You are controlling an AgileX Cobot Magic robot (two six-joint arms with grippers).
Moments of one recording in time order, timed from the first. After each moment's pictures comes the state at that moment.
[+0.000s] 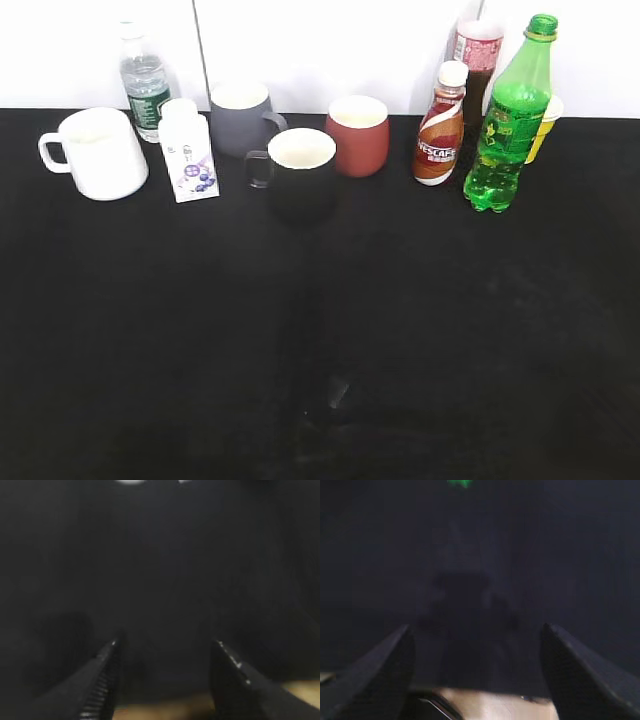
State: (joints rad) left arm -0.10 0.25 -0.57 -0.07 1.09 0.03; right arm 0.13 0.44 -0.66 -0.01 1.06 0.01
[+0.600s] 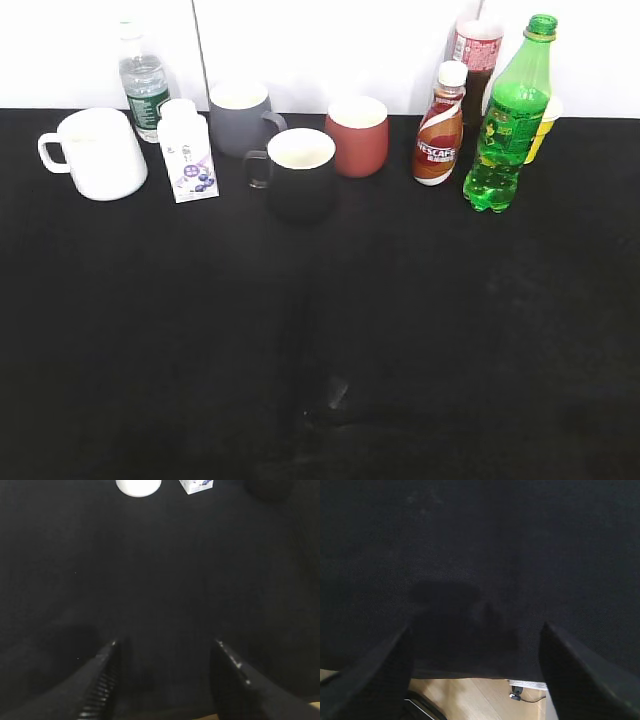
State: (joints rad) left arm -0.10 0.25 -0.54 -0.05 1.05 0.03; right arm 0.13 0.27 -0.50 -0.05 1.05 0.00
